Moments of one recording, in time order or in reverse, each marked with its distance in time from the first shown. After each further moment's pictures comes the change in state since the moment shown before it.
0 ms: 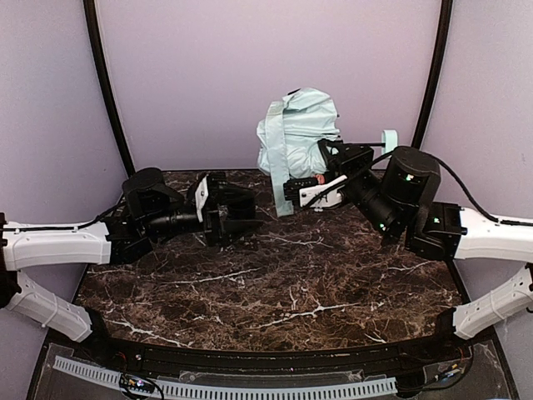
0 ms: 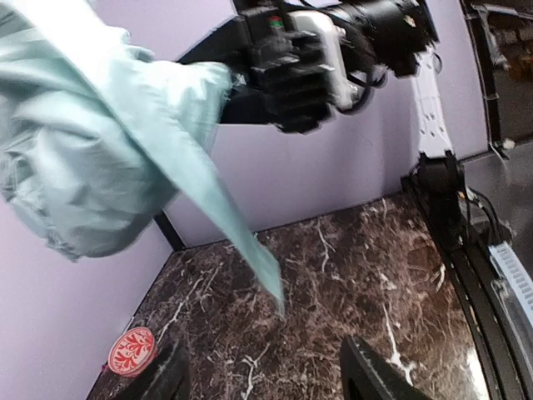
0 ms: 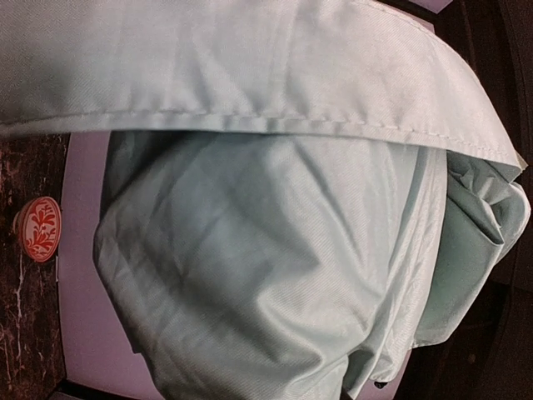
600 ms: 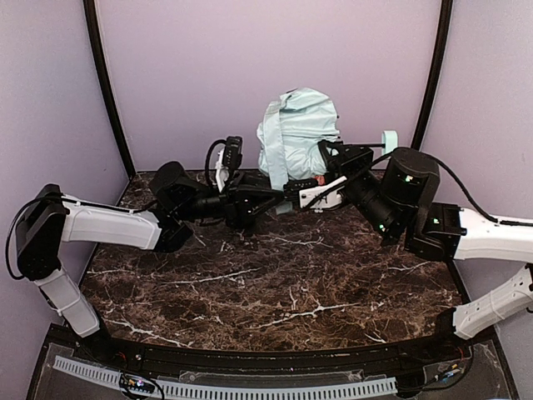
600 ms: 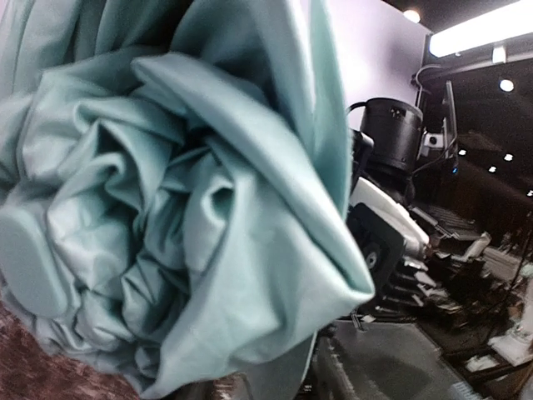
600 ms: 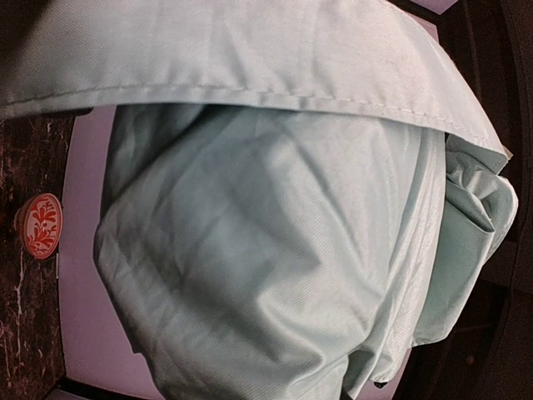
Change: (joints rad) left arm 0.069 0.395 0.167 0.628 0.293 -0.973; right arm 0.000 0.000 -0.006 0.000 0.005 -0.007
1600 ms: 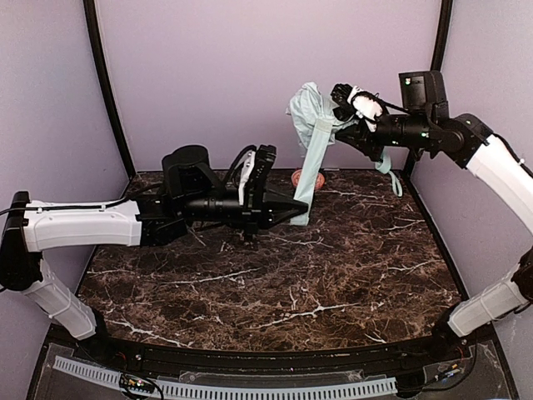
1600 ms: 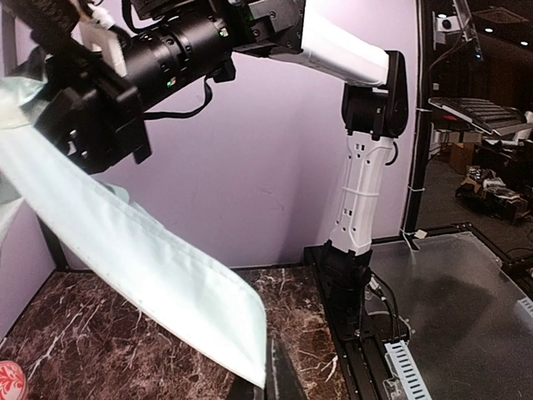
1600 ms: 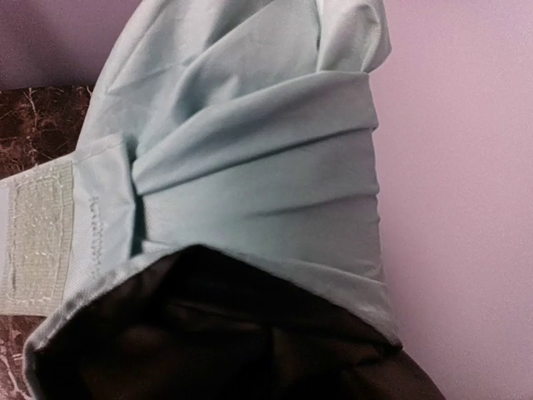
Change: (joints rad) left arm -0.191 -0.133 0.188 -0.685 -0.149 0.573; right arm -0.520 0.146 0.563 -0.847 -0.777 1.130
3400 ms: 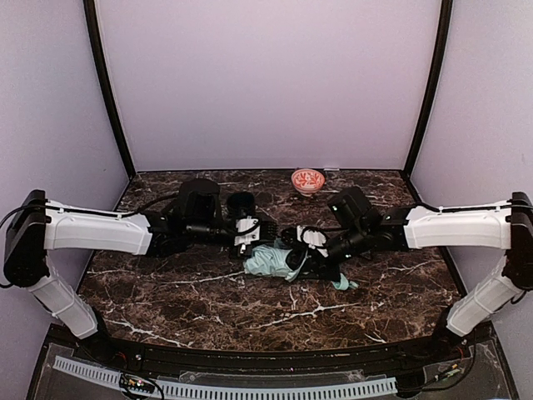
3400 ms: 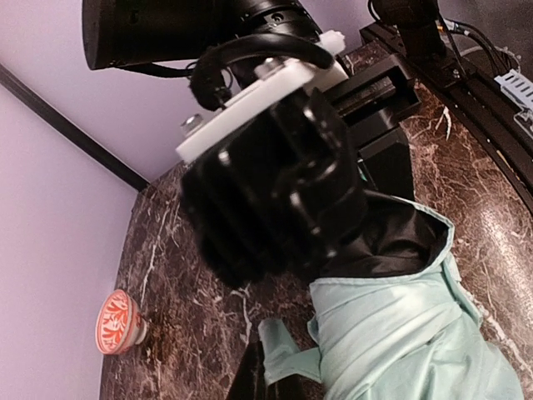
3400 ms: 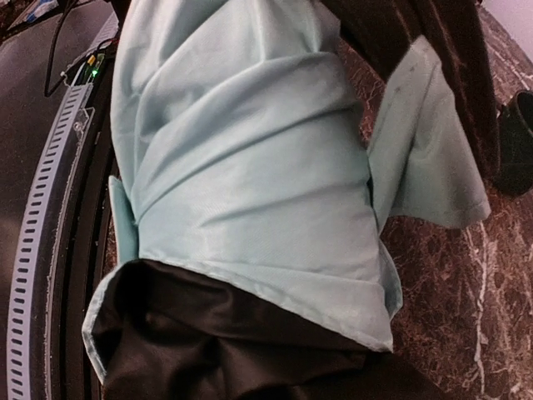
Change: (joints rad) left arm 0.108 0.038 -0.182 -0.152 -0.172 0.776; right arm 0.218 0.115 -0.662 0.284 -0.411 0.201
